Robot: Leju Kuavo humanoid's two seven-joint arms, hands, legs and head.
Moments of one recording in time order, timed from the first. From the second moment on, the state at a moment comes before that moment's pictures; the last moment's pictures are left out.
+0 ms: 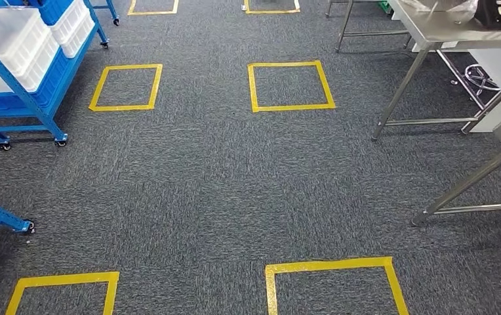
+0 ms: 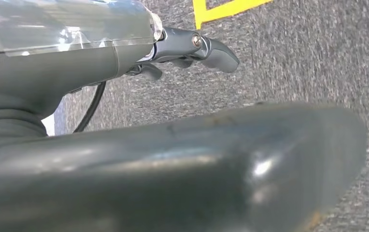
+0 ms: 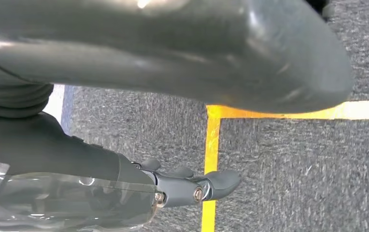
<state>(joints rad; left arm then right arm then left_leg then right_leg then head) -0.02 -0.13 1.06 -0.22 -1.13 0.13 -0.23 -0.03 0.17 -0.20 -0.18 0.34 -0.25 -0.08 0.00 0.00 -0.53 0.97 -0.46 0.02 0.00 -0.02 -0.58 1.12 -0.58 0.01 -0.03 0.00</state>
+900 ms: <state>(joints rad) -0.03 -0.12 1.07 -0.22 -1.14 0.13 -0.22 -0.03 0.17 -0.19 -0.18 0.35 -0.23 -0.08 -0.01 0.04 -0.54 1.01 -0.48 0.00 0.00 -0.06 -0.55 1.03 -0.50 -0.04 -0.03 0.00</state>
